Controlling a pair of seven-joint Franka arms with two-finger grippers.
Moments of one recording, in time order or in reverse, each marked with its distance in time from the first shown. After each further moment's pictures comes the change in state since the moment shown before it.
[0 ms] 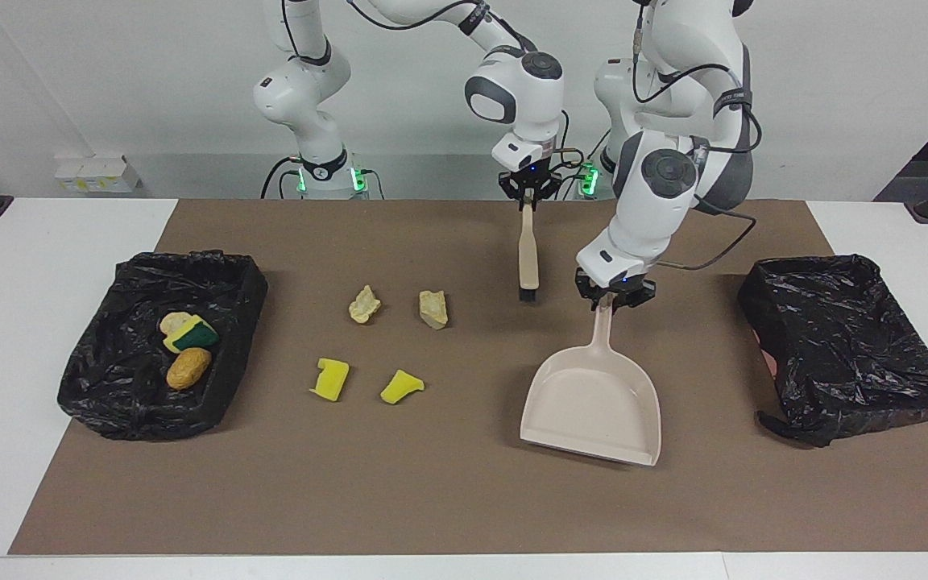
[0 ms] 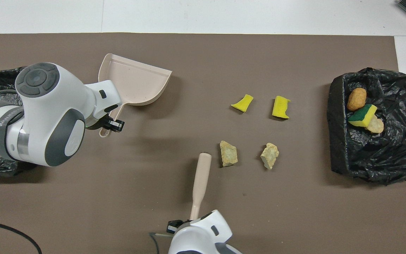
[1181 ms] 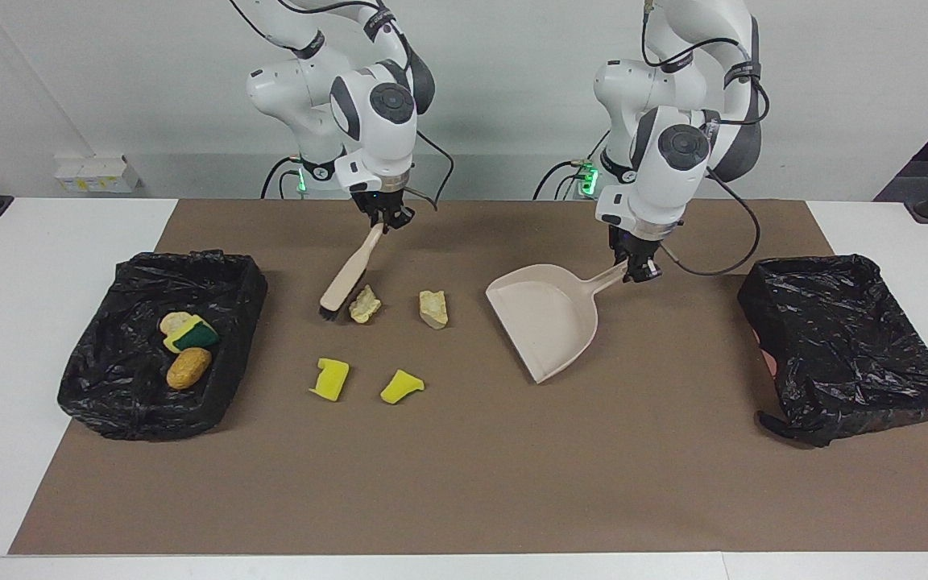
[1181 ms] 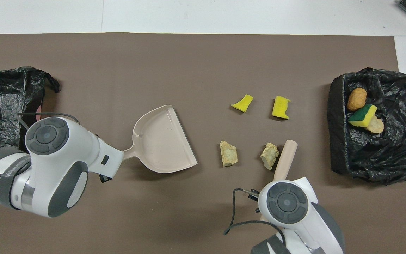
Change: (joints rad) left arm -0.041 -0.240 -0.028 -0.374 0.053 0.089 0.732; right arm -0.368 -0.120 -0.005 -0.163 -0.094 -0.176 -0.173
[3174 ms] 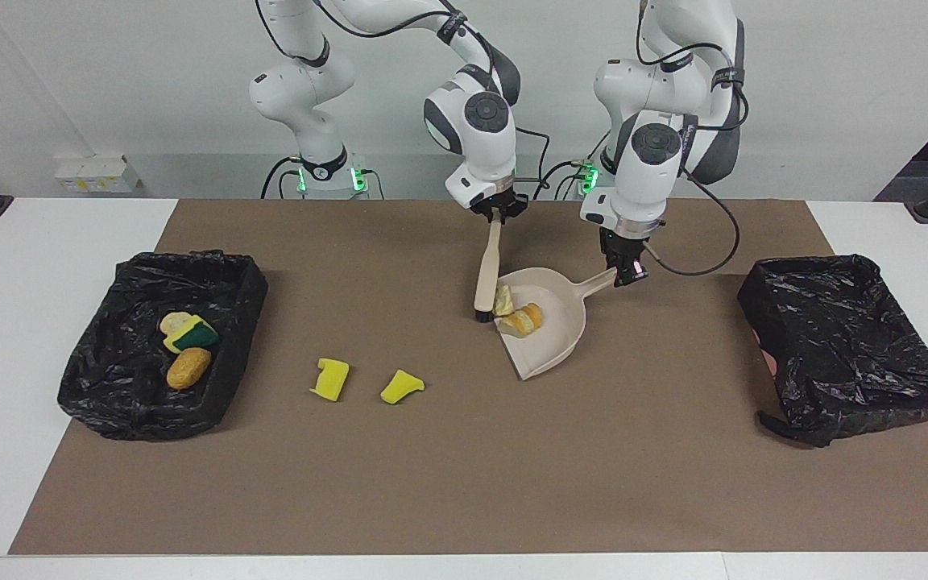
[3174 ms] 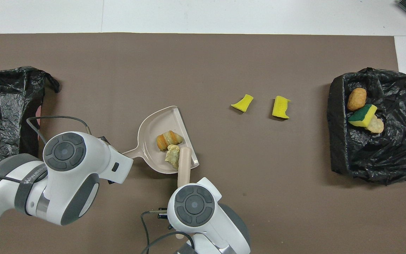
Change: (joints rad) left arm -0.031 -0.005 0.000 -0.061 0.052 0.118 -0.069; right arm 0.296 0.331 0.019 0.380 0.355 0.118 -0.251
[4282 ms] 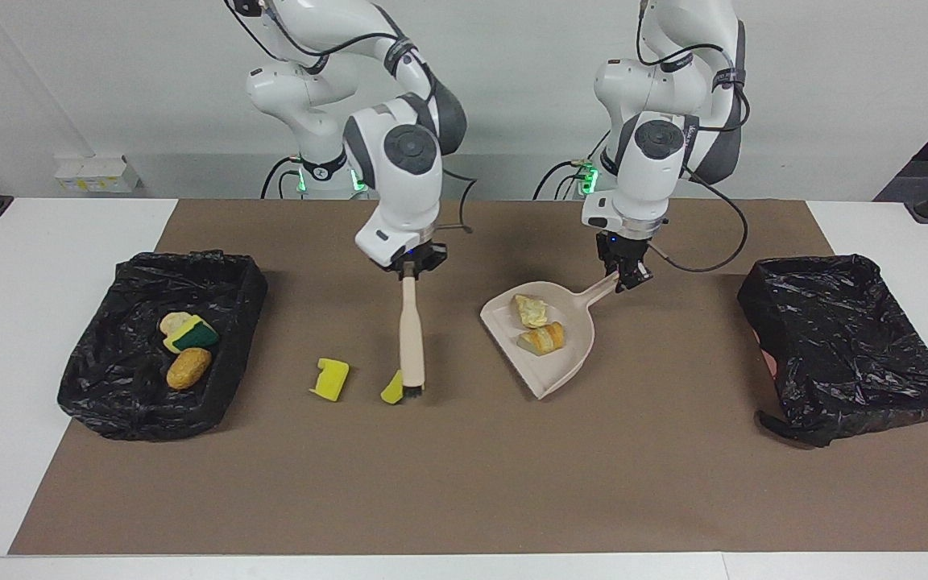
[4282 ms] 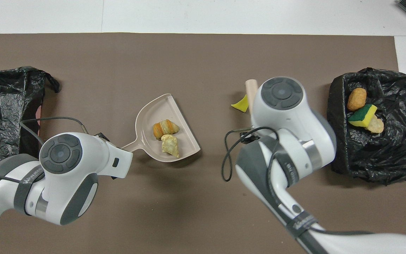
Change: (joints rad) left arm 0.000 0.000 0.005 -0.004 0.000 0.057 -0.109; right arm -0.467 0.142 -0.027 0.292 -0.435 -0.305 -0.399
